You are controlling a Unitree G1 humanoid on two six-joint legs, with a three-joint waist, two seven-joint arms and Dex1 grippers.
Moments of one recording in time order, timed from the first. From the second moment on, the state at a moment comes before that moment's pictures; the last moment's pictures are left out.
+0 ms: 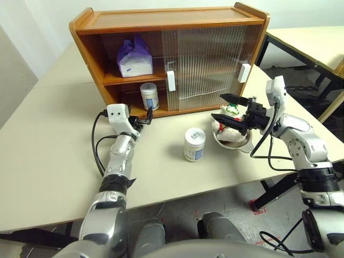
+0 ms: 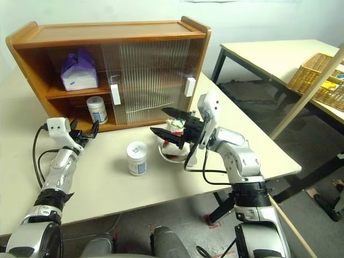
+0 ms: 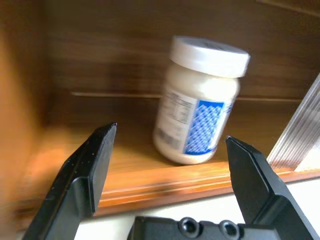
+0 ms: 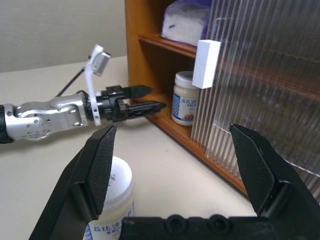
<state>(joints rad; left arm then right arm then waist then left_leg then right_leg) -0.39 0.20 0.18 0.60 -0.15 -0.24 -0.21 -0.43 -0.48 -0.02 0.05 0.51 0.28 1.06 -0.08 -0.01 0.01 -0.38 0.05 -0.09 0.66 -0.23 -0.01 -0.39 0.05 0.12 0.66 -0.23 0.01</state>
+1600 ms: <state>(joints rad) -0.82 0.18 0.18 1.23 -0.07 -0.32 -0.03 -0.39 -0.52 -0.03 -0.02 0.51 0.32 1.04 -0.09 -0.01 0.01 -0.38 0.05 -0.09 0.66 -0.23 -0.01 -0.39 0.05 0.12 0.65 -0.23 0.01</state>
